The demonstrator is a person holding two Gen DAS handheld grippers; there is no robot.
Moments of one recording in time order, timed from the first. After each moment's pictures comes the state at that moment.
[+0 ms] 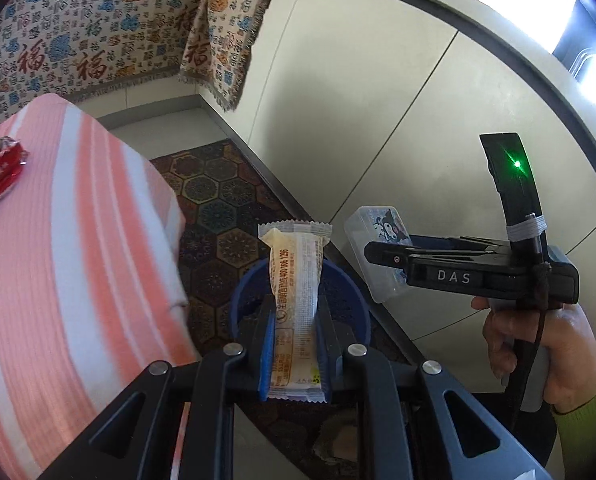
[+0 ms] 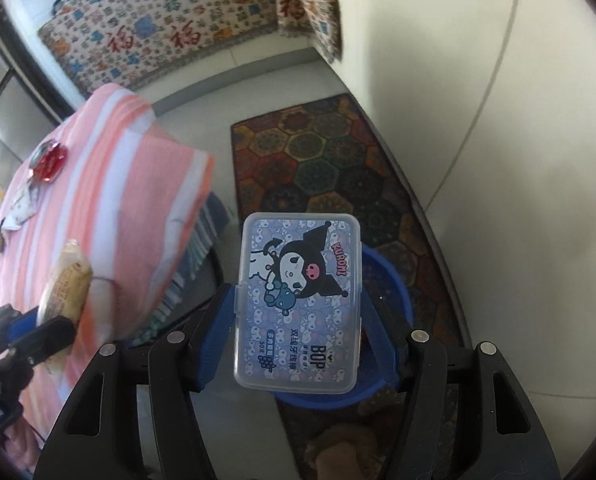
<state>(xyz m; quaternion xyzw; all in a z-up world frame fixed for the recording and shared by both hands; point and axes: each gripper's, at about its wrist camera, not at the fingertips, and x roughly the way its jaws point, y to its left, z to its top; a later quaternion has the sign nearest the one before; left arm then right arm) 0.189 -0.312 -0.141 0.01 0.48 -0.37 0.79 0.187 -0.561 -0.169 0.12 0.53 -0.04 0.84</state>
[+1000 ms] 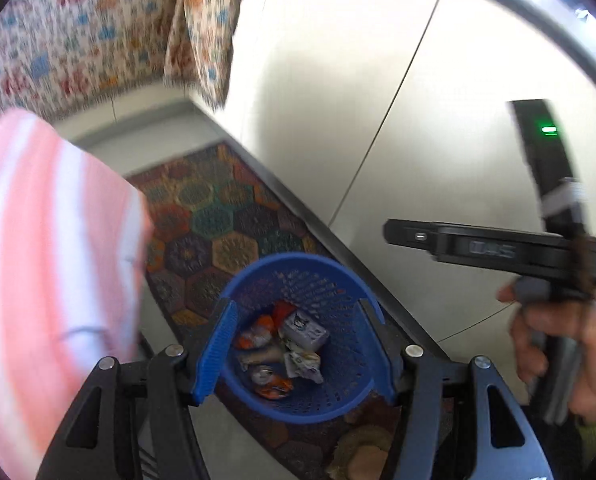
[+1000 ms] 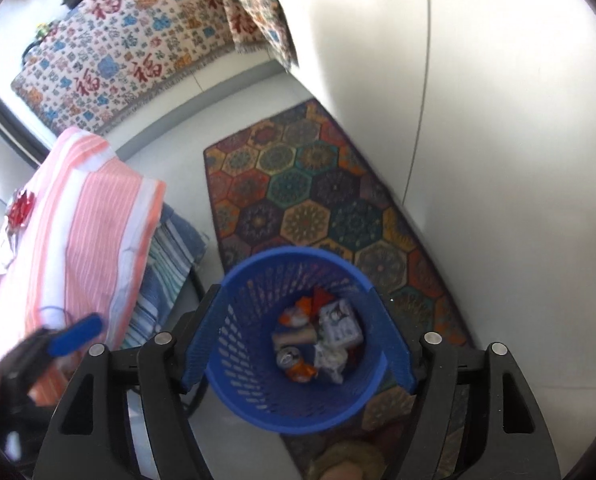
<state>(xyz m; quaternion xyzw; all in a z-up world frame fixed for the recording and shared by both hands) 0.170 -0.357 -0.179 0.05 0.45 -0.36 0.82 0.174 -0.600 -0.188 0.16 0.48 -0.06 0.86</state>
